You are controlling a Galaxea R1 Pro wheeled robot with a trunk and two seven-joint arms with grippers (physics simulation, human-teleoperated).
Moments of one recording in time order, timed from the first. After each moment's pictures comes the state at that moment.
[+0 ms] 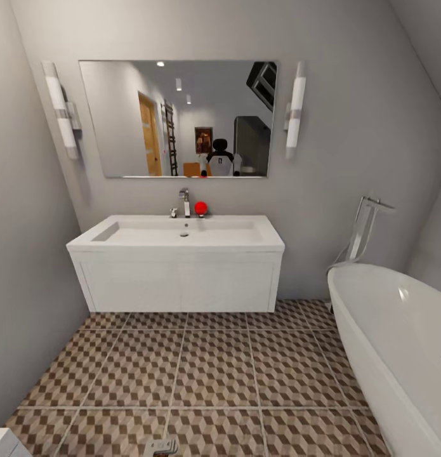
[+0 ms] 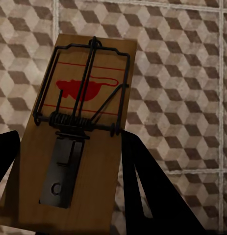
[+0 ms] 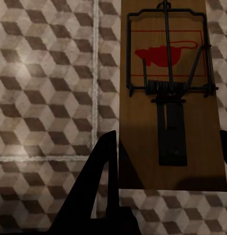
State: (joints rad) left arm -0.47 -0.08 -0.36 -0.01 0.42 -0.02 -0.04; right arm -0.37 0.07 0.03 0.01 0.04 -0.14 -0.16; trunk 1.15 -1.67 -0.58
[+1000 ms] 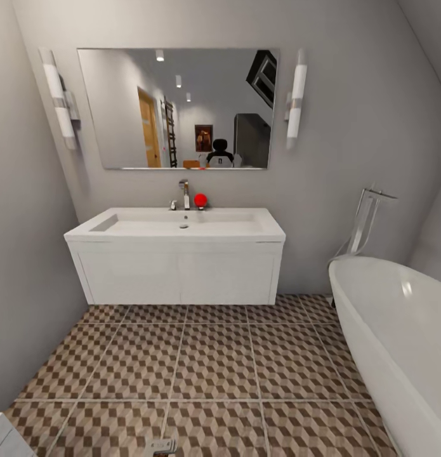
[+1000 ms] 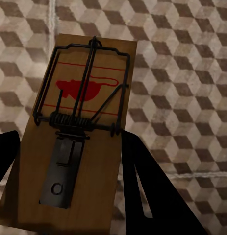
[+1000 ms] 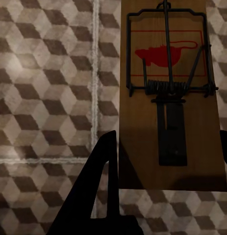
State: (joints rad) left arm -0.47 -0.08 -0.36 -0.01 0.42 -0.02 -0.04; right arm -0.37 0.07 0.03 0.01 0.04 -0.14 -0.16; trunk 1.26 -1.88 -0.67
